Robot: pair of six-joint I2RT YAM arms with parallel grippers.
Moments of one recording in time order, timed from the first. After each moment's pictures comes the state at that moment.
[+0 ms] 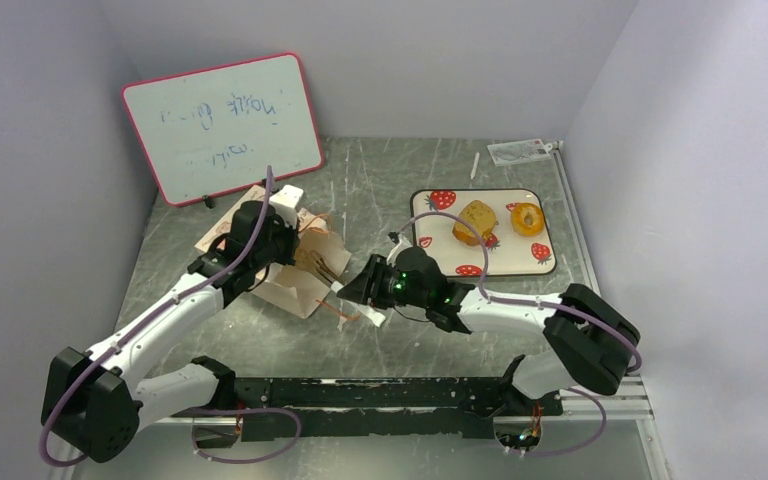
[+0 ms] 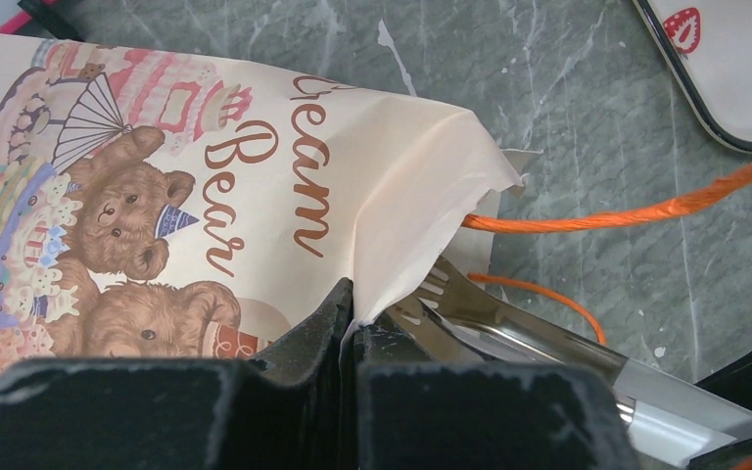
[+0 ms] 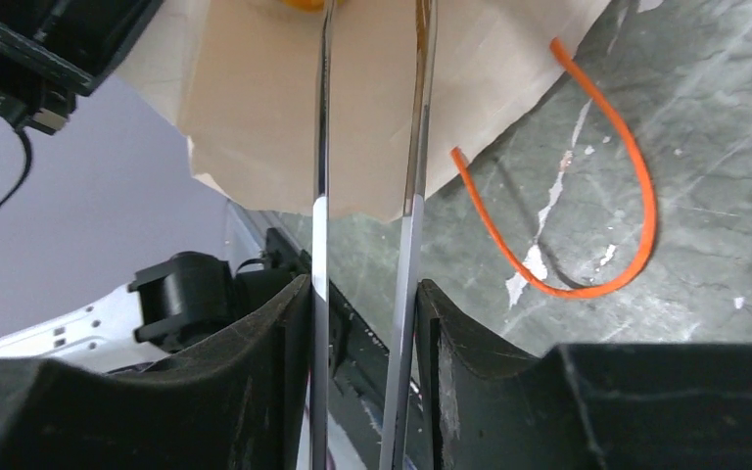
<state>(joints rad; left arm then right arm) -0.49 1.08 0.74 -0.21 -0.06 -0.08 0.93 1.40 0.59 0.38 -0.14 1.03</state>
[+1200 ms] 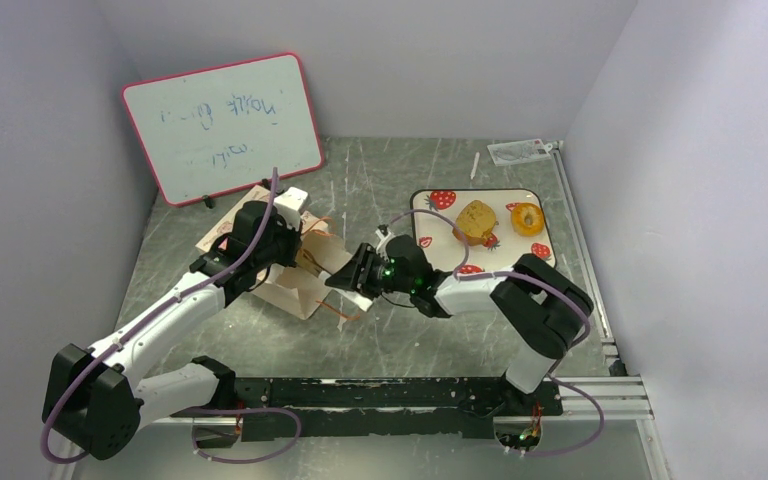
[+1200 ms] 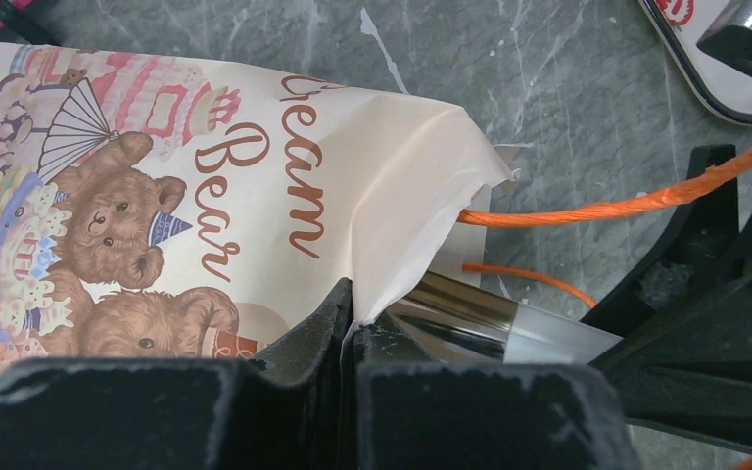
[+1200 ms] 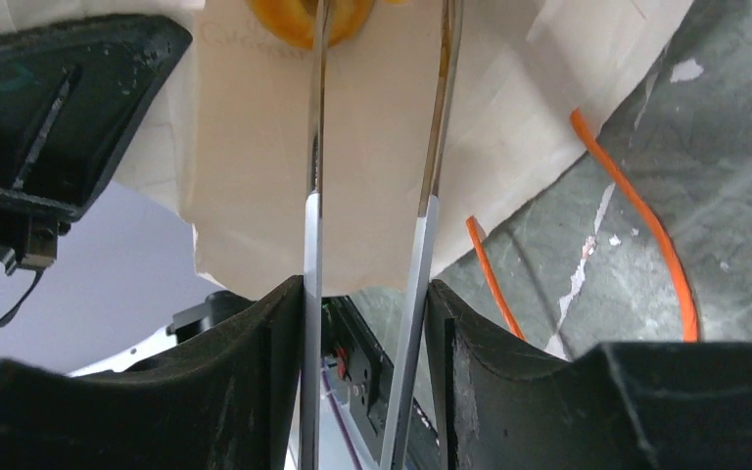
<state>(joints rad) -0.49 1.10 0.74 -0.21 -0.03 -0.05 0.85 1.68 0.66 0.63 -0.31 1.16</state>
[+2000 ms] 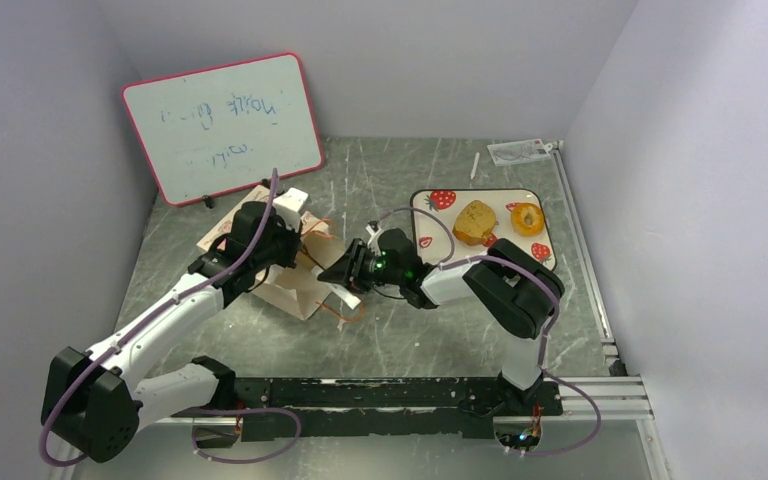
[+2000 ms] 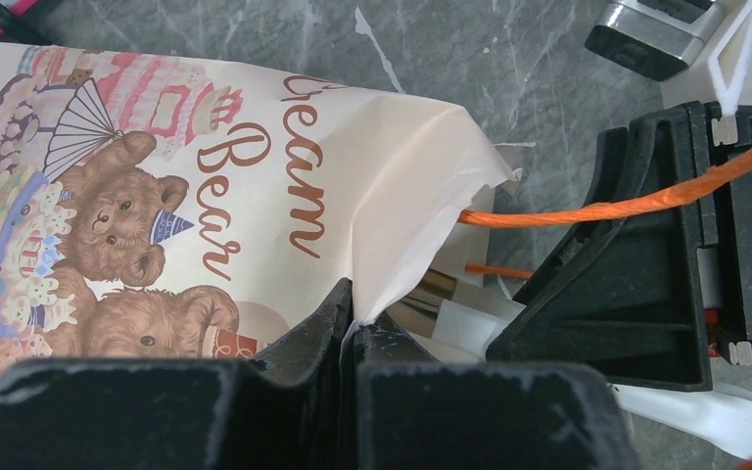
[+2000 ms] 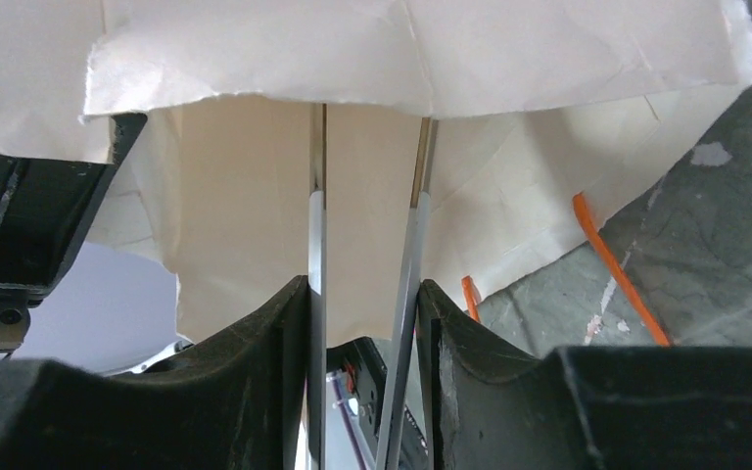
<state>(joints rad) -0.49 1.08 0.74 -0.23 -0.01 -0.03 0.81 1.87 0.77 0.73 -0.40 1.20</state>
